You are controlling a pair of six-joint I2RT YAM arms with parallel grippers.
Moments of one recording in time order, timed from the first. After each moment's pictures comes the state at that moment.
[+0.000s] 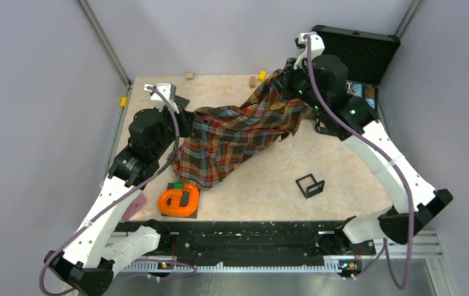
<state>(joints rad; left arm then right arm) -0.44 0.96 1.10 -0.33 -0.05 -0.28 0.61 1.42 1.67 -0.47 0.11 0.25</state>
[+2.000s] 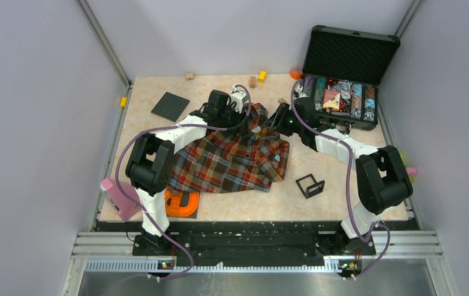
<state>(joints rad) -0.47 1.92 1.38 -0.17 0.40 -0.05 0.41 1.62 1.03 0.06 -0.16 0.72</state>
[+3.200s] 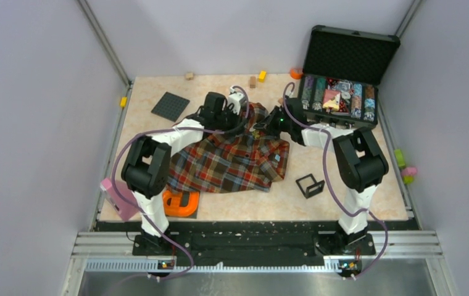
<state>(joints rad) -0.45 1.89 1.30 -0.07 0.46 -0.04 0.42 1.90 1.13 0.21 -0.30 0.99</state>
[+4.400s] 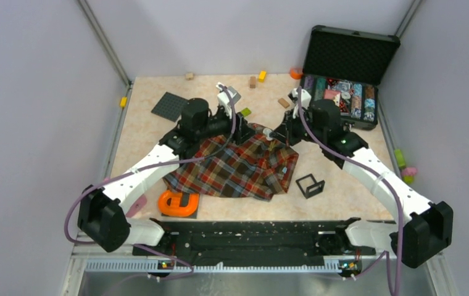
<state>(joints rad) -0.59 1.35 1.12 -0.02 0.47 -0.17 0.49 1.19 1.03 -0.28 -0.35 0.26</state>
